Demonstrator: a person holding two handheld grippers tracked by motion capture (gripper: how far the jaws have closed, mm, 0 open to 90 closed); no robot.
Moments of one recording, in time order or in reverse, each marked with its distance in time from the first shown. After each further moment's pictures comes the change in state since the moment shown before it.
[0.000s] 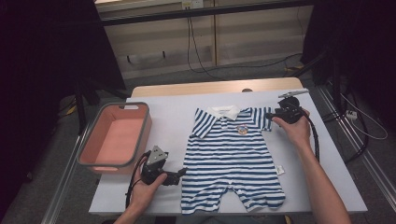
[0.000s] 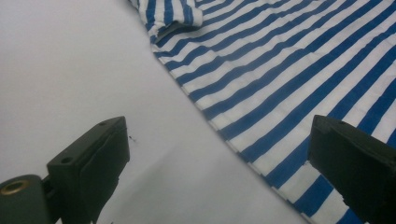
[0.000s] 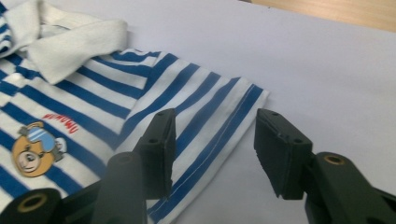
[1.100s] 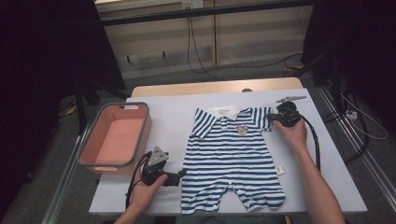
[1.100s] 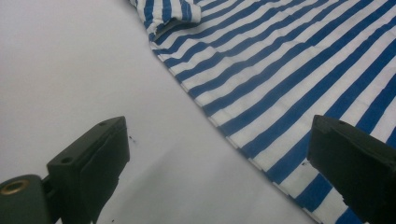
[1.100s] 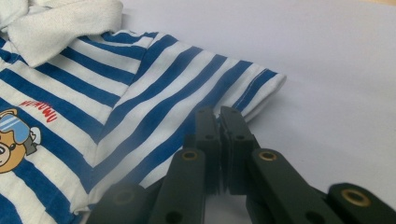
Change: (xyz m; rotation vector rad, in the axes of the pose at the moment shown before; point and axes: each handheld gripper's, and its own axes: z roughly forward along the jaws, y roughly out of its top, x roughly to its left) left arm -0.002 0.000 0.001 0.011 -0.005 0.031; right arm -0.004 -0.018 0.021 -0.020 0.026 -0.007
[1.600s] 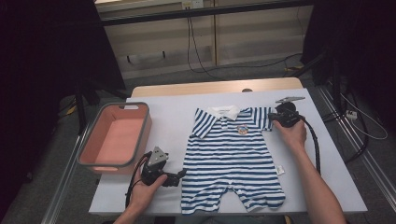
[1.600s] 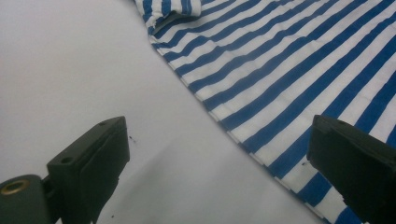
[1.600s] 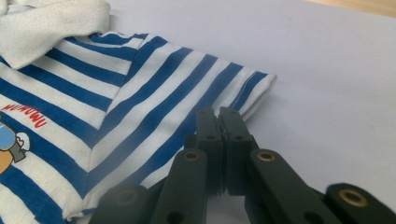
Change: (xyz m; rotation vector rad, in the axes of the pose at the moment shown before) left arm 0.001 -0.001 0.001 0.011 -0.004 -0.006; right arm 0.006 0.000 -0.002 -0.010 -0.071 -0.009
